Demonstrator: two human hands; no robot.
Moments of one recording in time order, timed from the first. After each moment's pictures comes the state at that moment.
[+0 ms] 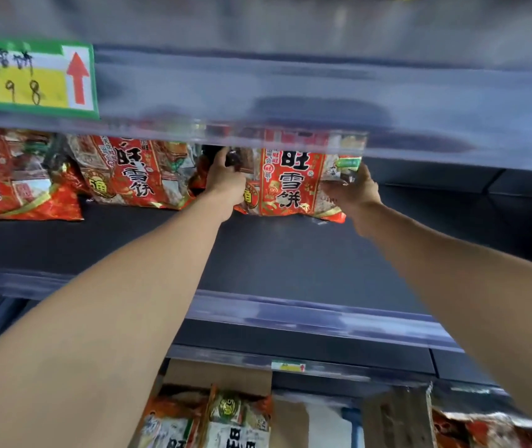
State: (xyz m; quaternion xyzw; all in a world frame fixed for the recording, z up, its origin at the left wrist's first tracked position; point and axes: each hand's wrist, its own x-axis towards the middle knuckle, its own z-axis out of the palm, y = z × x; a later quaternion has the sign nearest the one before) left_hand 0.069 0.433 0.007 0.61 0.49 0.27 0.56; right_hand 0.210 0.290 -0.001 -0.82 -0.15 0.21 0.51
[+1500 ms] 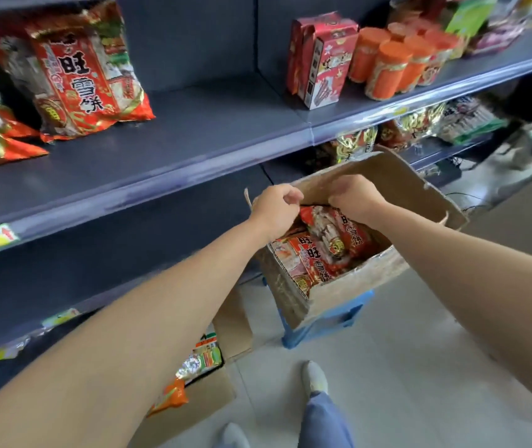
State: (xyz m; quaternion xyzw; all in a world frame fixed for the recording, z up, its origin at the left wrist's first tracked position) left_hand -0.019 0.002 0.001 0.85 0.13 -0.05 0.52; right_hand 0.052 -0.145 0.013 -0.96 -0.09 0.16 0.23
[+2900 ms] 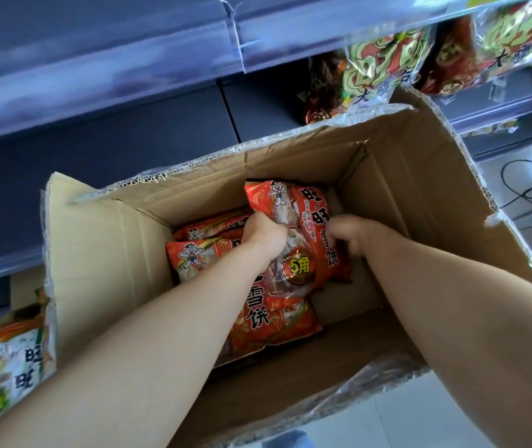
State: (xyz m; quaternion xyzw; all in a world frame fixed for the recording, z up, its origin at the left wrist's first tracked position) left_hand 0.182 -0.129 -0.233 0.71 0.46 -0.17 0.50; right_hand 0.271 -0.247 -0.274 -0.79 0.17 0.50 0.30
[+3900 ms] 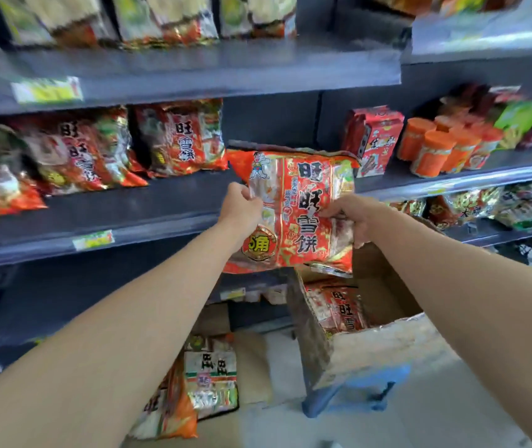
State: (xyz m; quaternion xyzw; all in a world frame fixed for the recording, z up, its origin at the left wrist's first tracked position) left_hand -0.067 0.074 0.089 0.77 0.33 0.16 0.52; right_hand 0.053 -0.082 0.086 -0.77 0.01 0.38 0.50
